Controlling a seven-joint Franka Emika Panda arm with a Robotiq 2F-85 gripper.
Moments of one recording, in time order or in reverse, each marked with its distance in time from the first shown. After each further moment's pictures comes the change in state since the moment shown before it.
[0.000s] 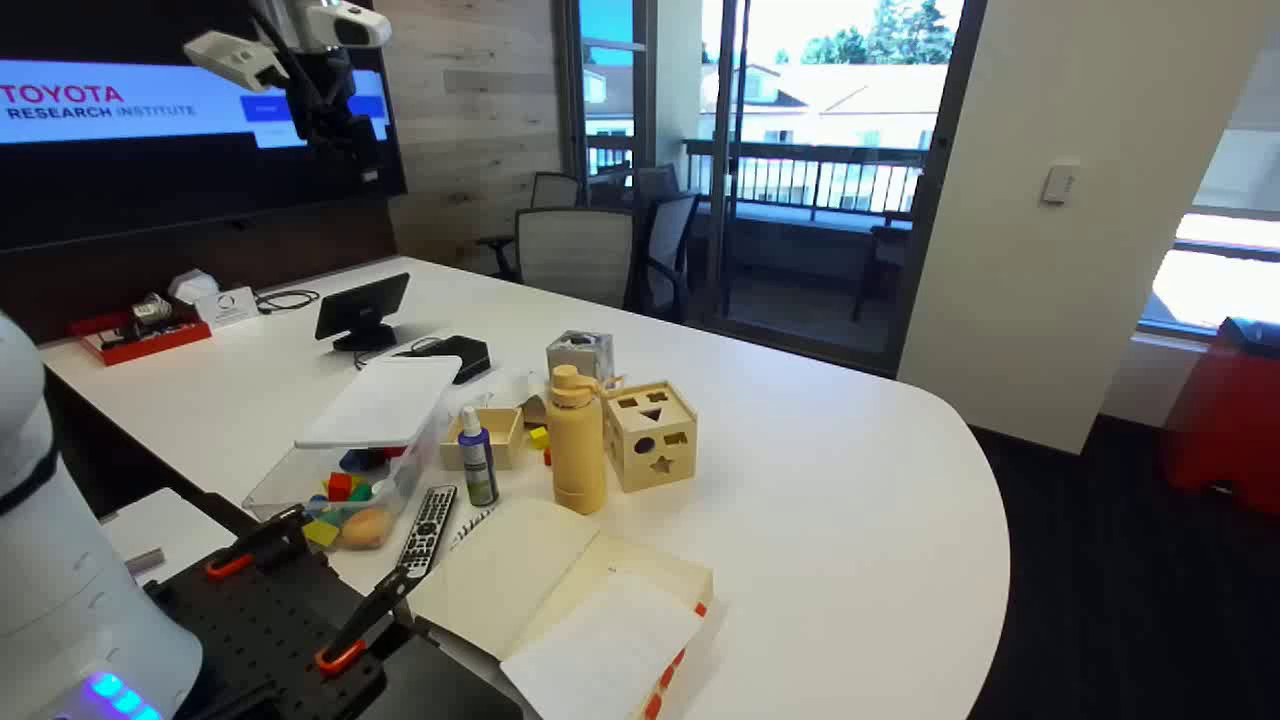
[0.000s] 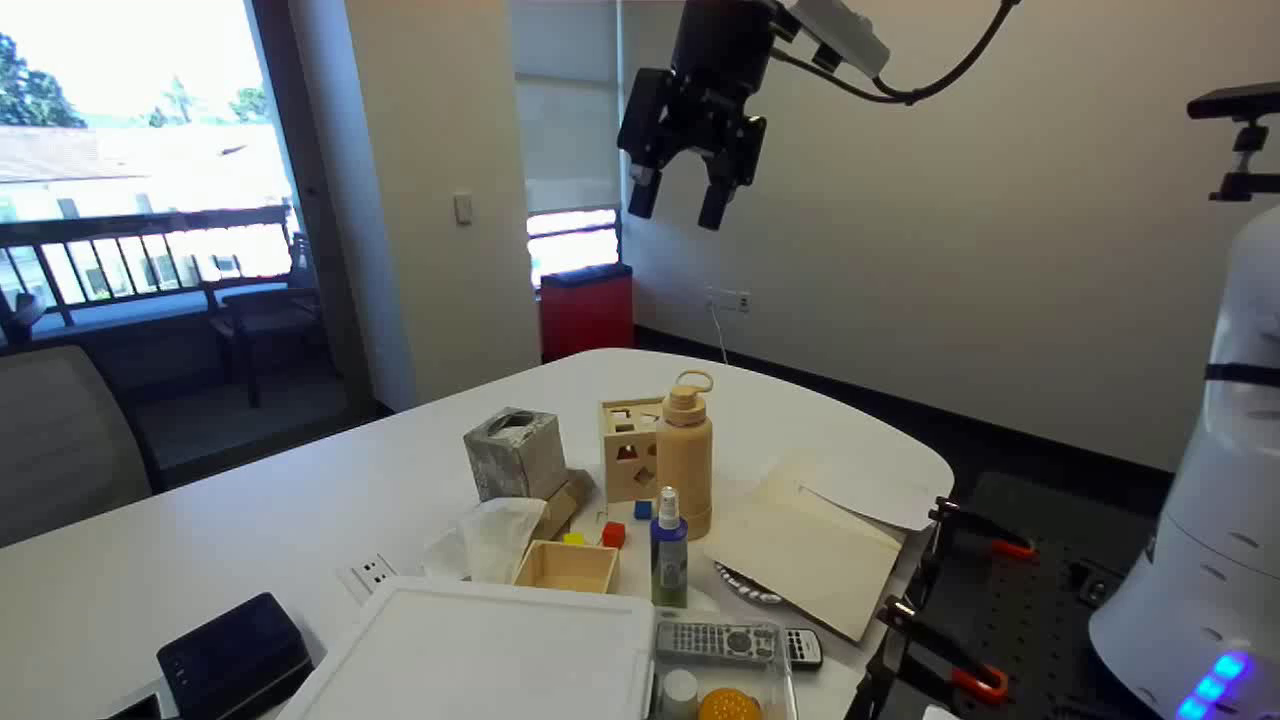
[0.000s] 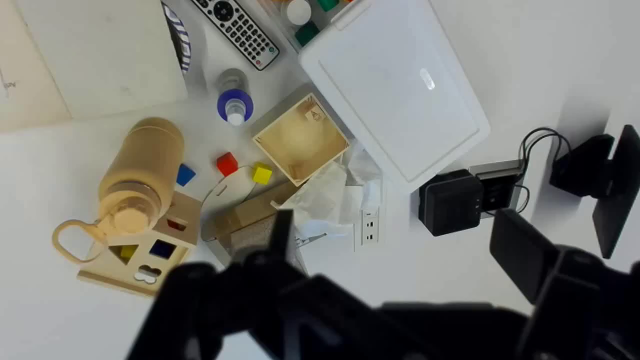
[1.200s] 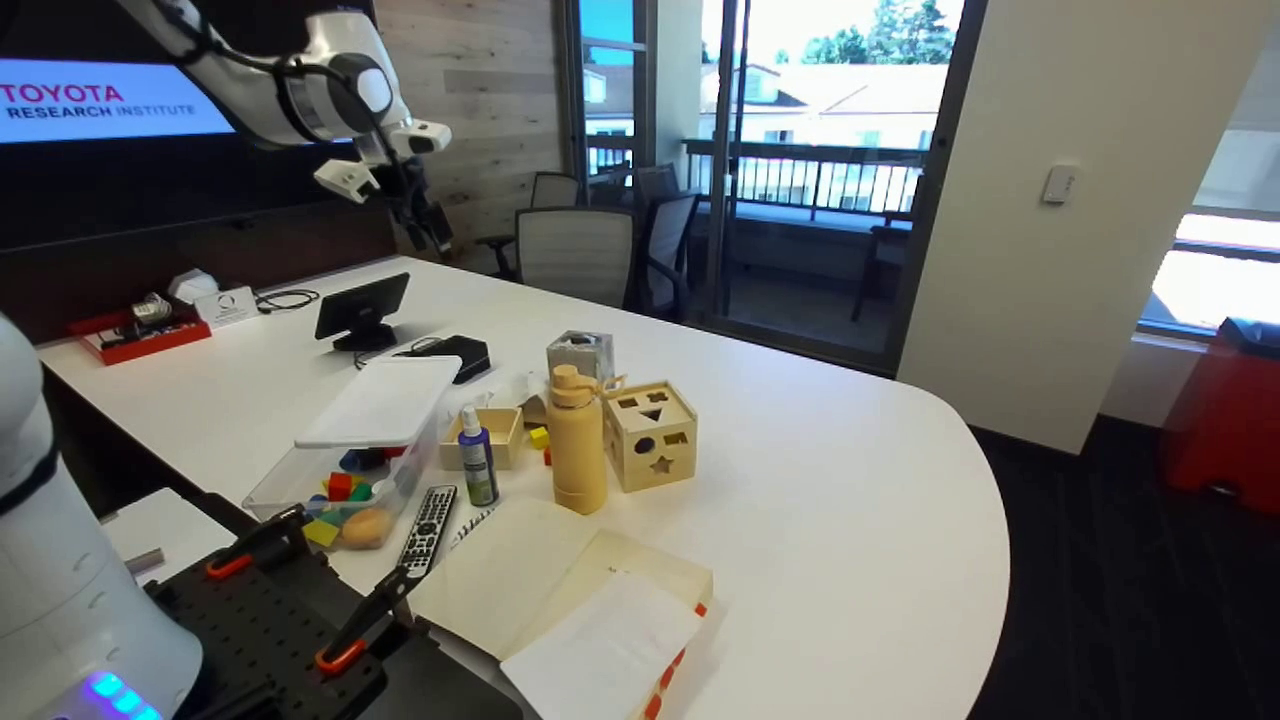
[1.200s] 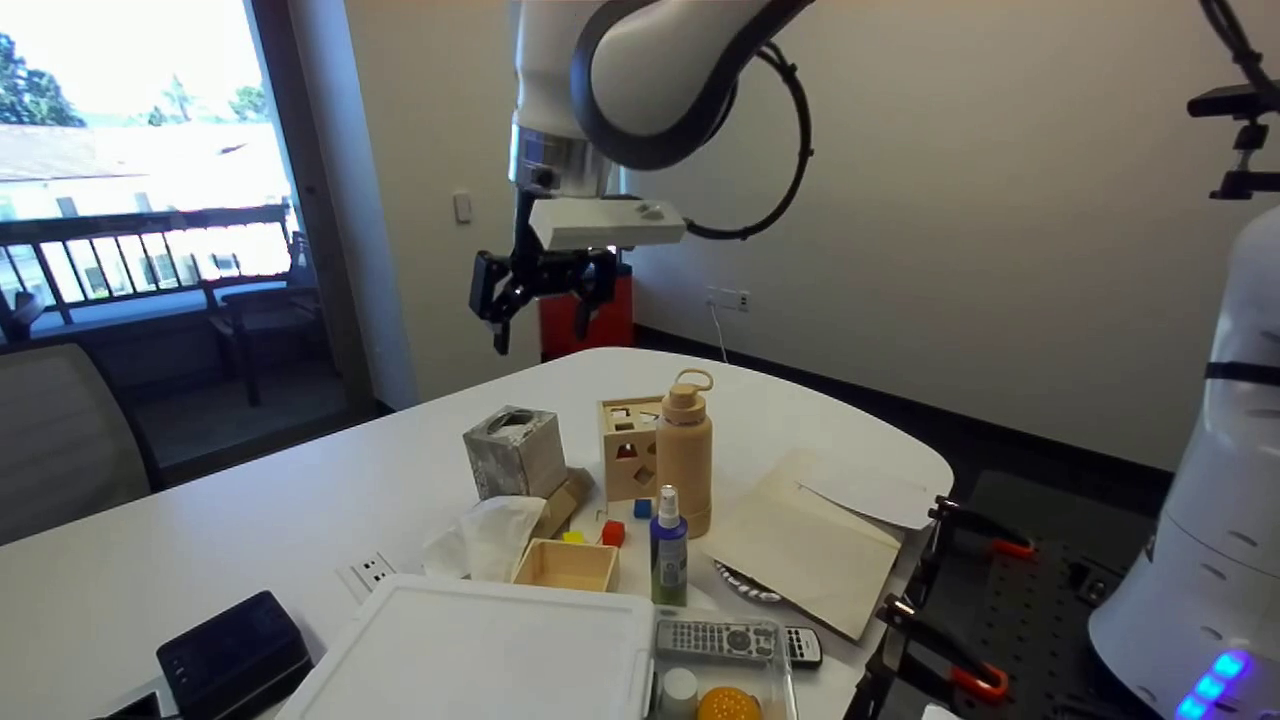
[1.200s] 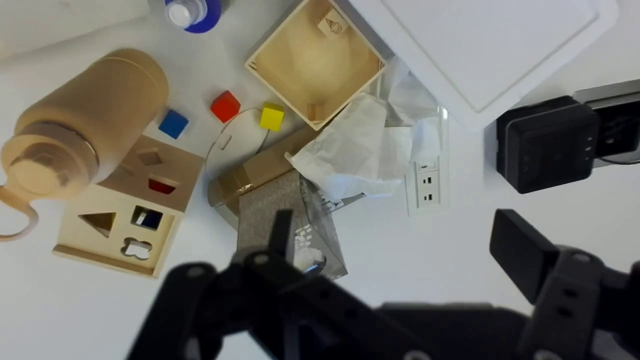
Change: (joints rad) arm -0.012 0.606 0.100 0.261 -0.417 0.351 0.462
